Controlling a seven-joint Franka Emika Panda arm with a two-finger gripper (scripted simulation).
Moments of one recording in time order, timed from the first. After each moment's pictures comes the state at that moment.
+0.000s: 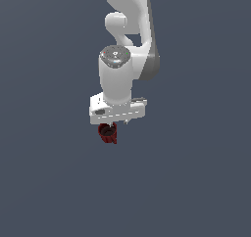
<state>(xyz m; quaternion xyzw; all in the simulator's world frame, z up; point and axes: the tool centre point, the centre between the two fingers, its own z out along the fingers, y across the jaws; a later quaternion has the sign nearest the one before) 0.019 -0.029 0.175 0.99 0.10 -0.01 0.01</state>
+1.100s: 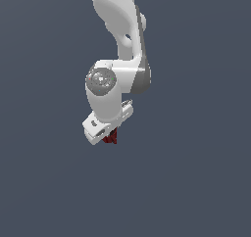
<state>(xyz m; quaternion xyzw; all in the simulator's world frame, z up) 0.031 -0.053 0.144 0.93 0.36 -0.06 -0.03</state>
